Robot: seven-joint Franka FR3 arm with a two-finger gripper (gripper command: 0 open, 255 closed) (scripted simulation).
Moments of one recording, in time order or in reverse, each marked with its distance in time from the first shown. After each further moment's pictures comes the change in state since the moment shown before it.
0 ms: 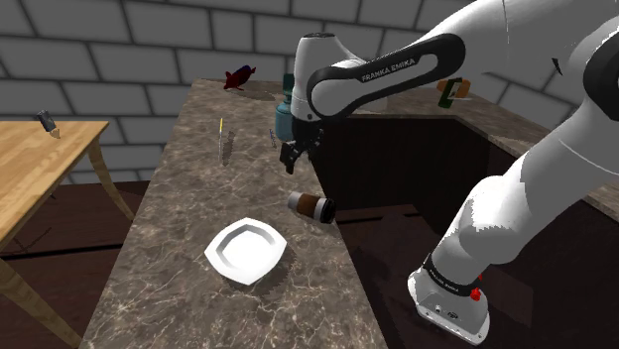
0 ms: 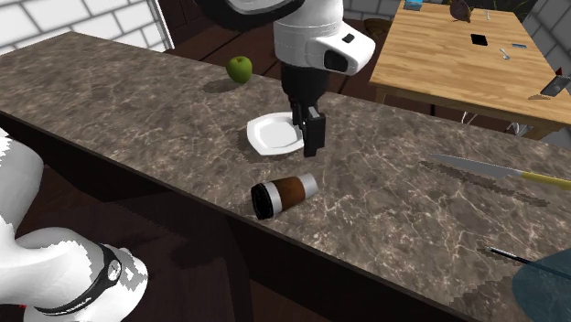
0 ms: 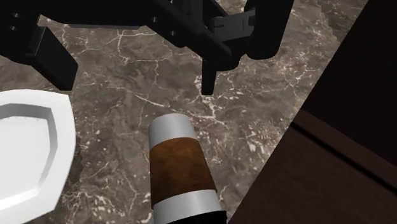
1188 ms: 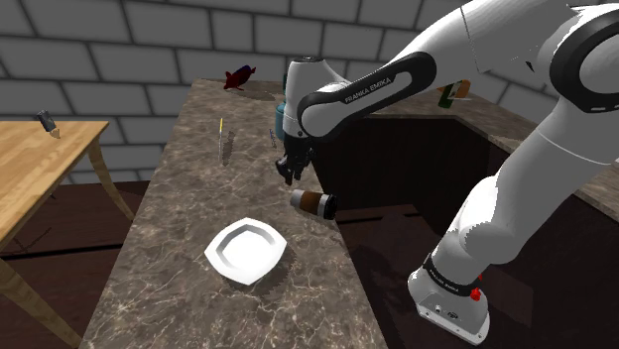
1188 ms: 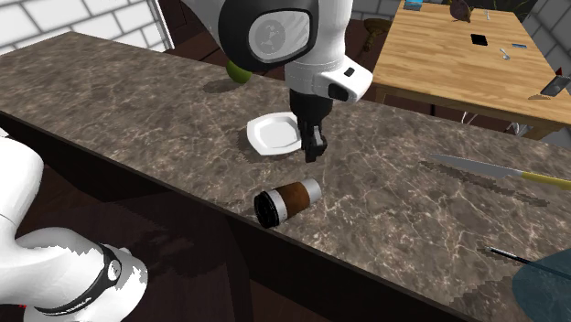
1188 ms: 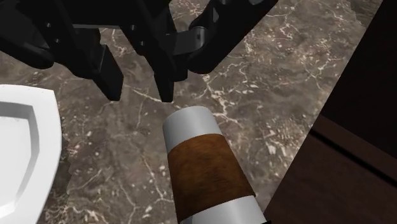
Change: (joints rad) arm -0.001 0.113 0.016 -0.016 -0.018 0.133 0.037
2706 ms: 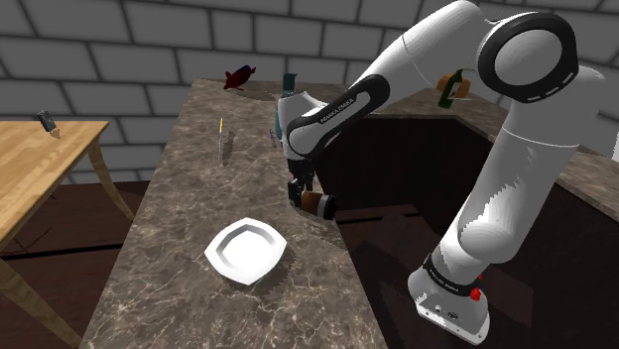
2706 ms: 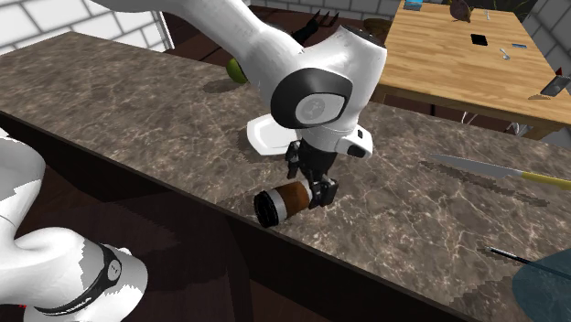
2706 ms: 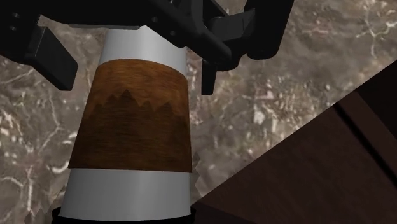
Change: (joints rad) arm -0.025 0.243 -0.047 0.065 -0.052 -0.089 -0.374
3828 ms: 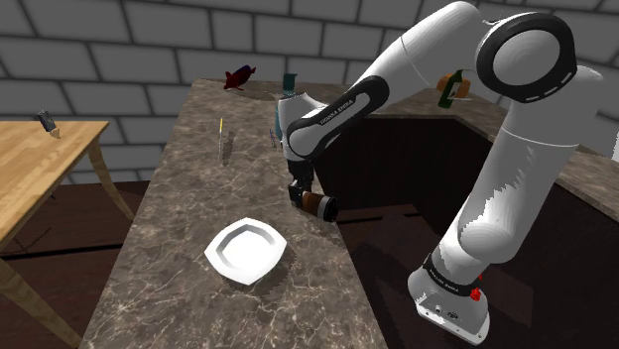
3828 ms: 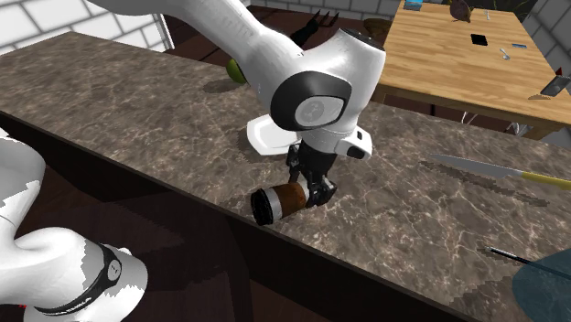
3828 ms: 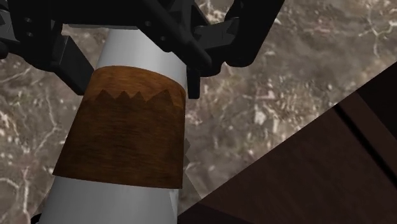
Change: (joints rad) arm 0.000 0.005 0.000 -0.004 -0.002 0.013 0.000
